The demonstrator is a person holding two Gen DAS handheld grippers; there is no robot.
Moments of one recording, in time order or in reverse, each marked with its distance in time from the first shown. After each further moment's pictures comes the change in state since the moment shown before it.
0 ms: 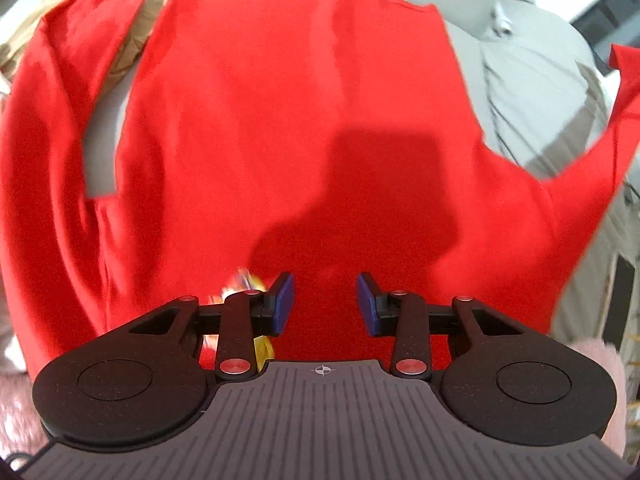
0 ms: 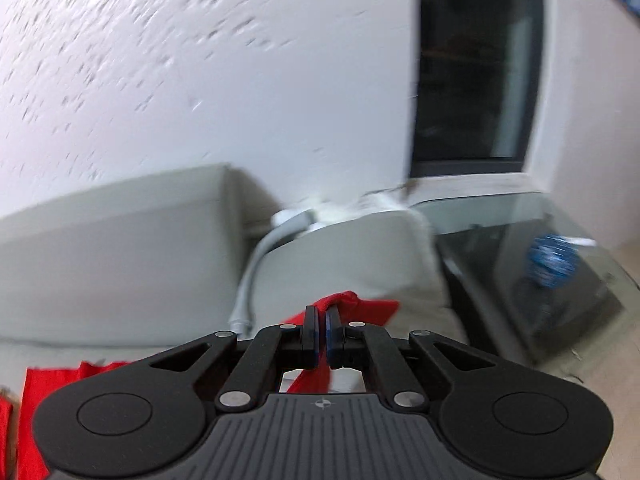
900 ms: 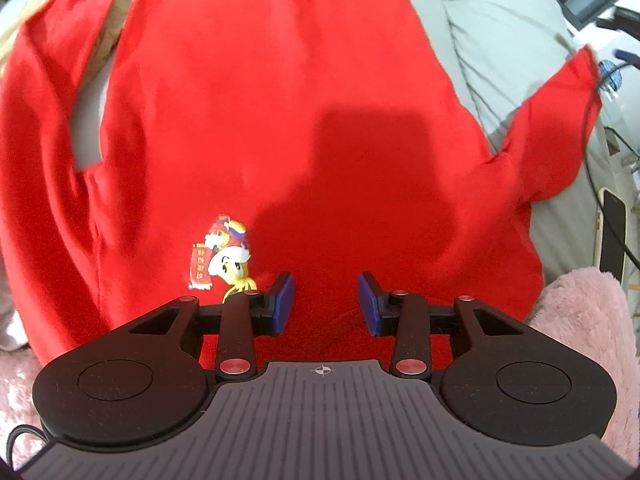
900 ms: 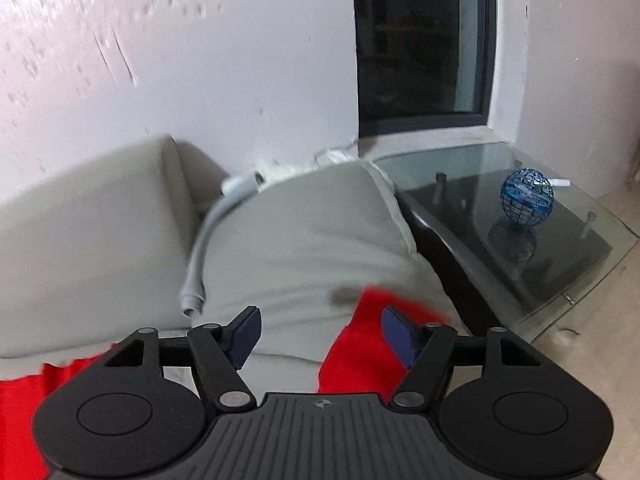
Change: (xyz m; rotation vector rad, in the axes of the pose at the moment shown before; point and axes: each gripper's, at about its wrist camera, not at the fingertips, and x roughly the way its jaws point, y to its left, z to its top) left arm 0.025 -0.012 -0.004 0.040 0.063 -0.015; right arm 0.070 -0.050 -0.045 0.082 0.035 -0.046
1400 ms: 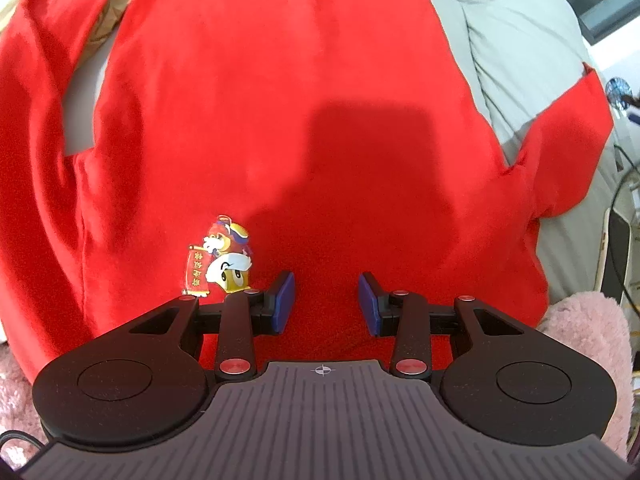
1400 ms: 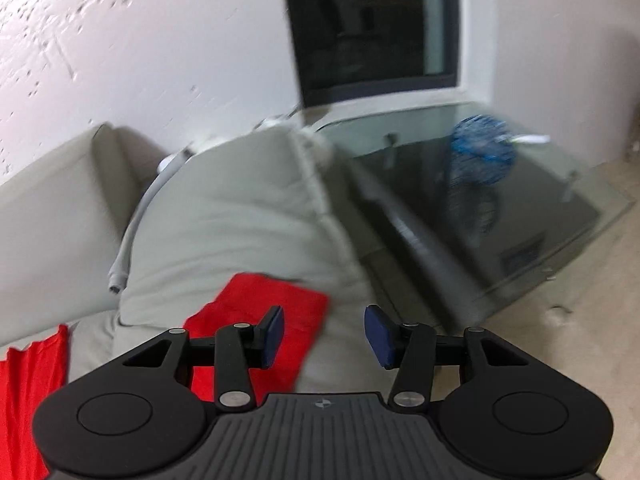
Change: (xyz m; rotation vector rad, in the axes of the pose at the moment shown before) left arm 0.012 -0.002 0.009 -0.028 0.011 0.001; right arm 0.073 -0.089 -0.017 0.035 0.109 0.011
